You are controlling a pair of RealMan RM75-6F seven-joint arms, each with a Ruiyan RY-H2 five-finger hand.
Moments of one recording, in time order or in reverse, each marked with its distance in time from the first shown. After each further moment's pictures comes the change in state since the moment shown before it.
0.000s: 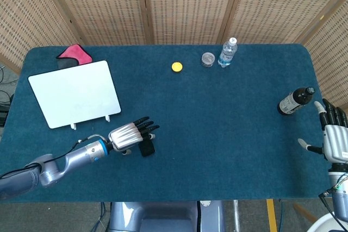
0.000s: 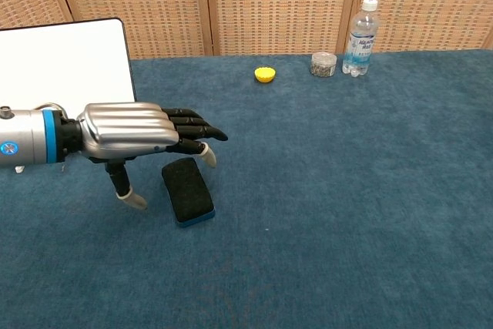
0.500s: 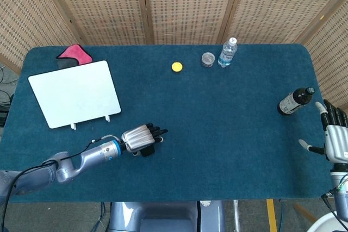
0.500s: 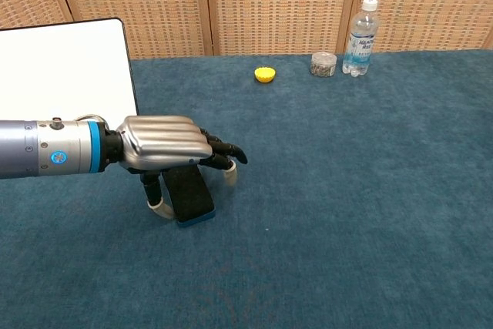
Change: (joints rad) left arm -0.075 -0.095 0.012 0.051 -0.055 -0.055 -0.001; right arm -0.012 0.021 0.014 -0.011 -0.004 -0.035 0.032
